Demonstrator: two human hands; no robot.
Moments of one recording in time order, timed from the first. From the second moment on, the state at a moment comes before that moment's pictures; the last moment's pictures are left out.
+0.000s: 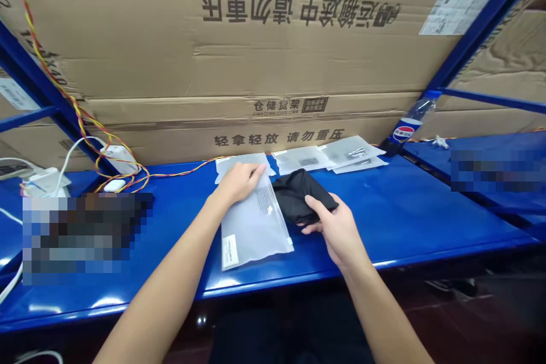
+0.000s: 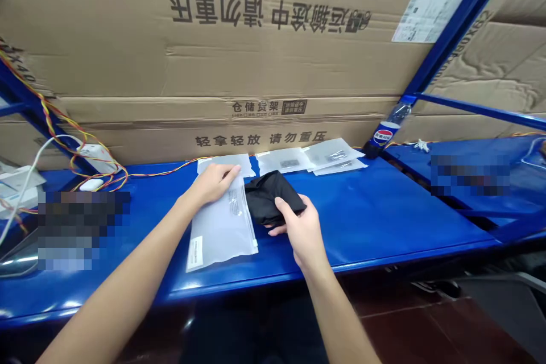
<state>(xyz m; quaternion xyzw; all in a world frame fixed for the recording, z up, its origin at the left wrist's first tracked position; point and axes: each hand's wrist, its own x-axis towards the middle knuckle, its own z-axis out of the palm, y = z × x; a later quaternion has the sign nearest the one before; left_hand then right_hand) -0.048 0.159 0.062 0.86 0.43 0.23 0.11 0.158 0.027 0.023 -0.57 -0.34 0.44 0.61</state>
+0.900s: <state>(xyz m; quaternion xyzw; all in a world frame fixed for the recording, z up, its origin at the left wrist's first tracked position) 0.017 0.110 0.030 0.91 0.31 0.25 0.10 0.244 0.010 0.003 -0.72 -0.38 0.08 0.58</state>
